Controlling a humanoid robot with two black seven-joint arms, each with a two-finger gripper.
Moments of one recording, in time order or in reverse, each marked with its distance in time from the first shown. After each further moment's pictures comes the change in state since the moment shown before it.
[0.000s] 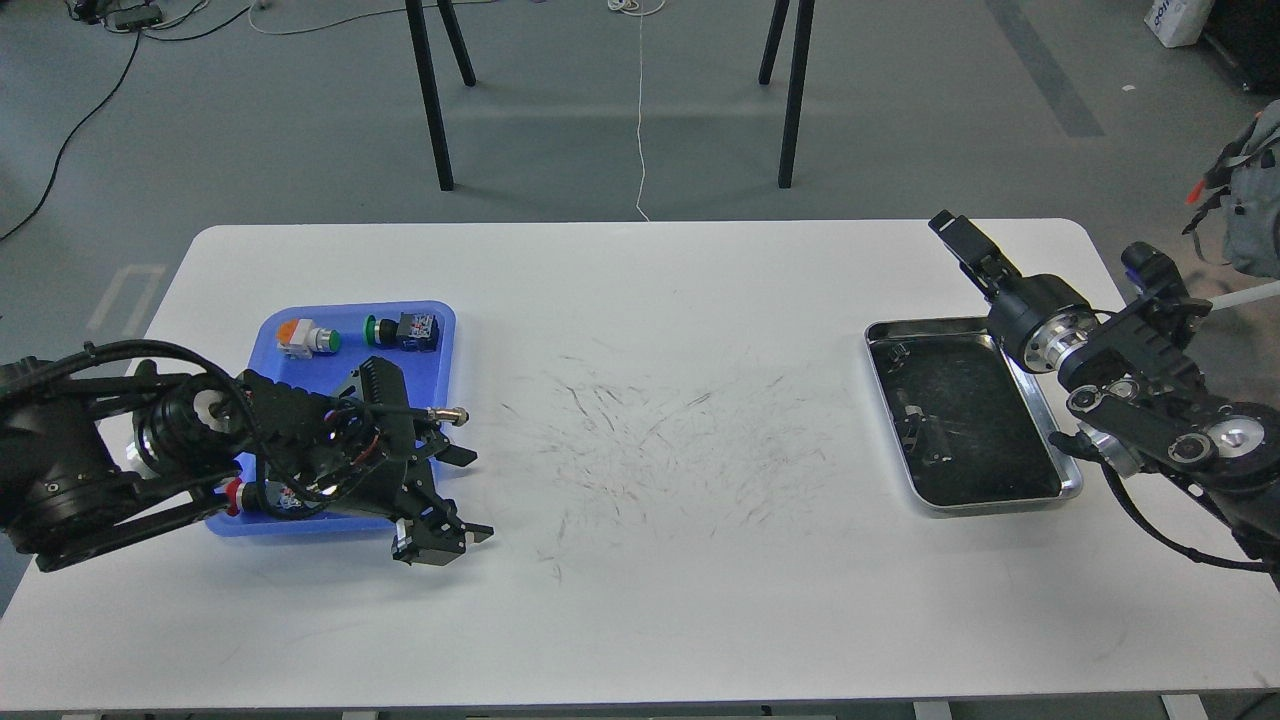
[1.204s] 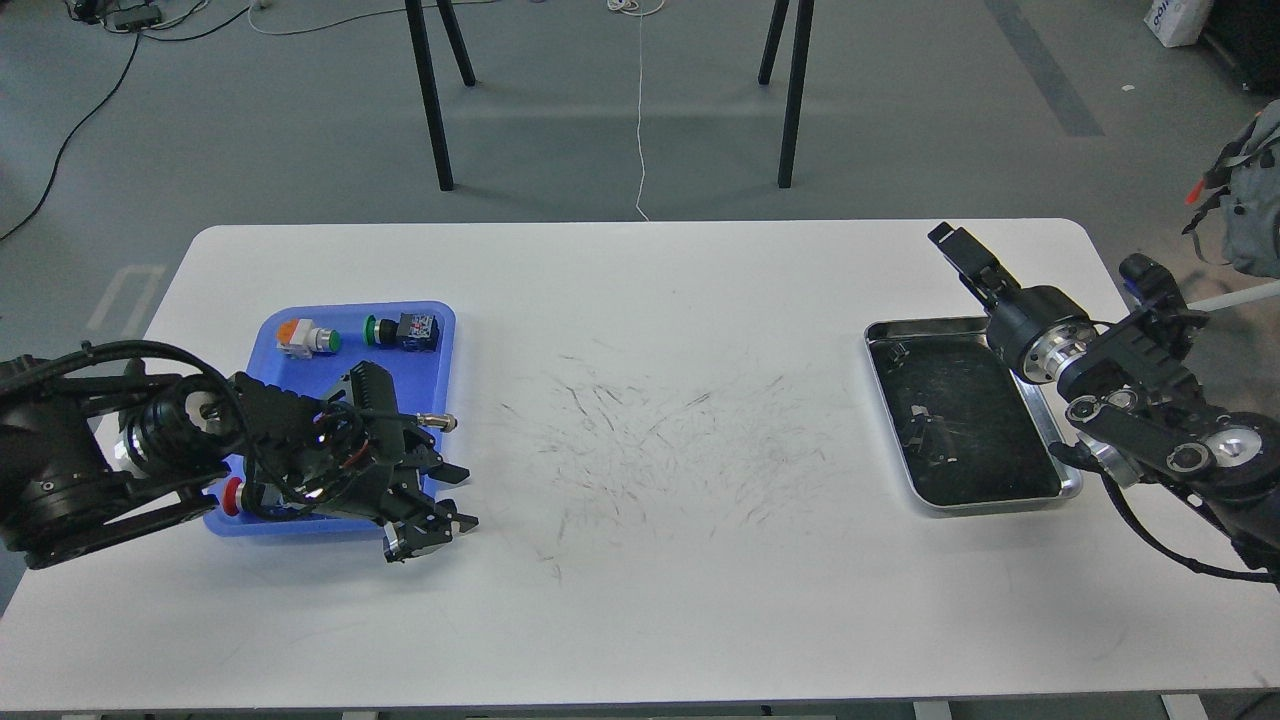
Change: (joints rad) left arm -0.026 0.008 0.056 0.022 0.000 0.010 0.000; right arm -0.018 0.004 0.000 0.000 -0.002 -0.002 0.002
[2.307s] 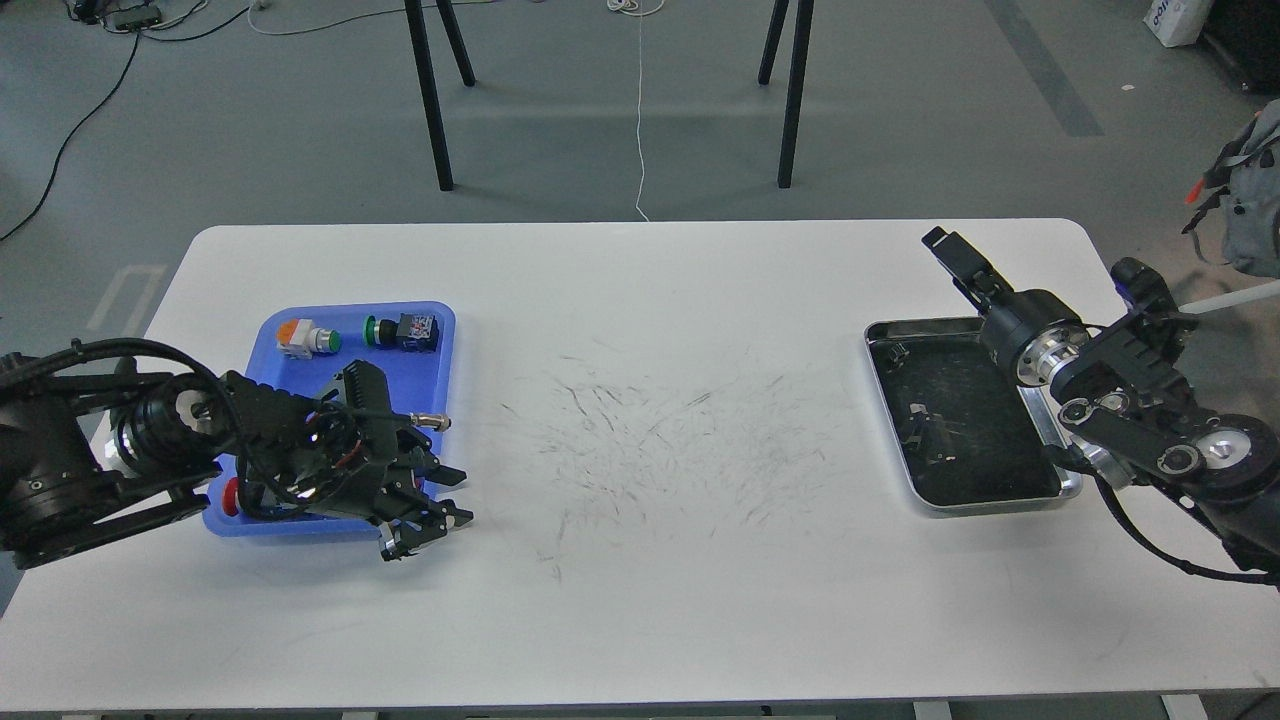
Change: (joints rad) left arm -0.008 0.011 0.013 -0.020 0.000 0.005 0.000; right arm -0.003 0.015 -0.002 -0.015 -0.002 0.002 0.000
